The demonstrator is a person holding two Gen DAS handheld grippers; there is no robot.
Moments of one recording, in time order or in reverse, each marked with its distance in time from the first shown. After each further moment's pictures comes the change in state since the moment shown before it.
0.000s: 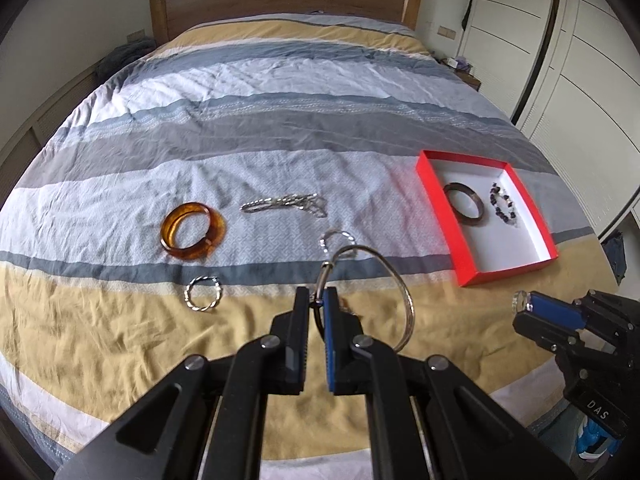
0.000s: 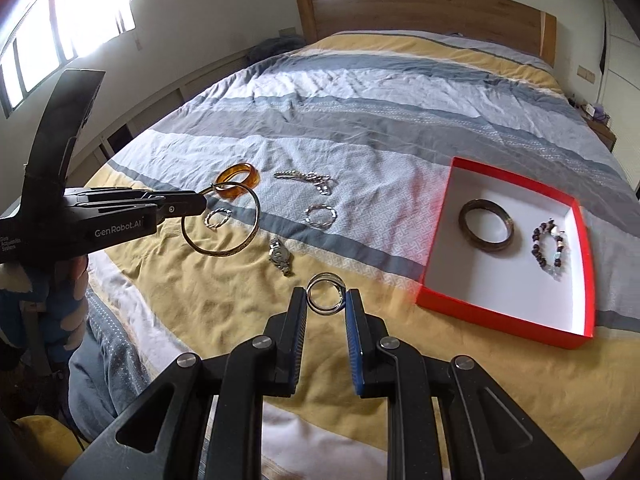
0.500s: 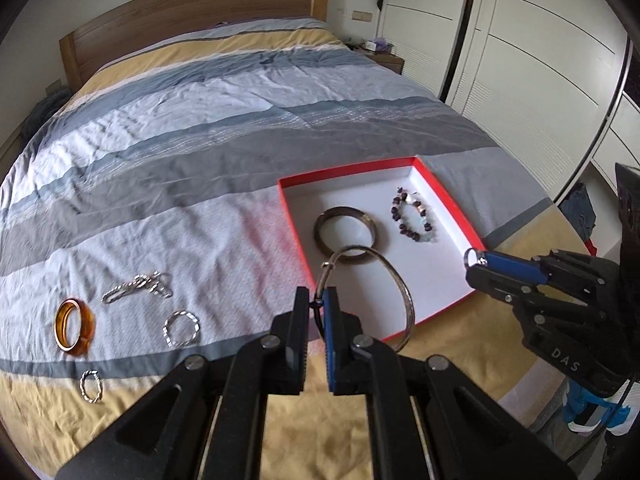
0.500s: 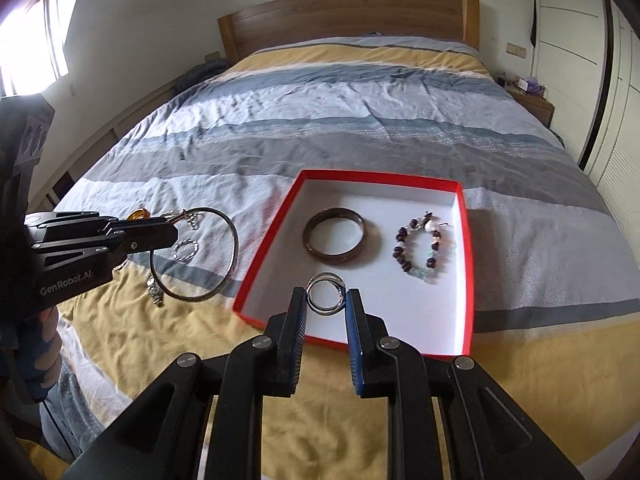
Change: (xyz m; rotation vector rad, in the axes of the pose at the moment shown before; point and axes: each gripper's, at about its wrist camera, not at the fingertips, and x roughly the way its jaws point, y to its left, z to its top) left arm 0.056 -0.148 0.058 0.216 -0.001 -0.152; right arm -0.012 -0.136 0.009 0.160 -0.045 -0.161
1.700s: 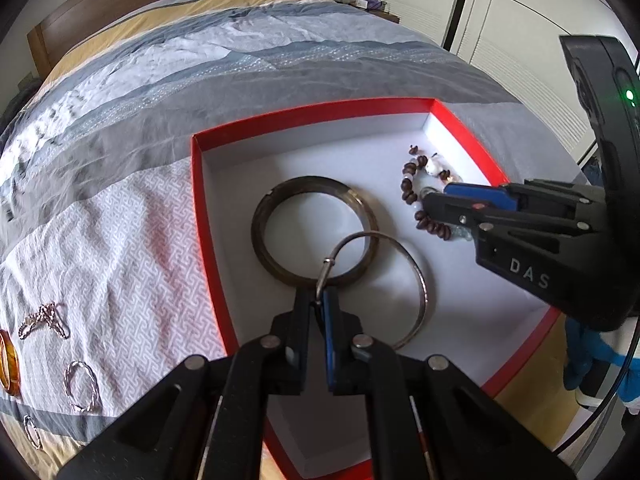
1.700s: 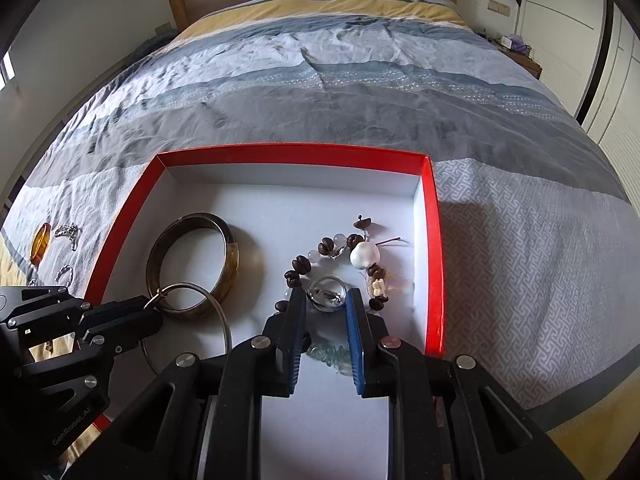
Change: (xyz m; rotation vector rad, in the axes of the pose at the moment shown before) left arm 0.135 -0.026 0.011 0.016 0.127 -0.010; right arm 0.131 -0.083 0.038 0.049 0.148 -0.089
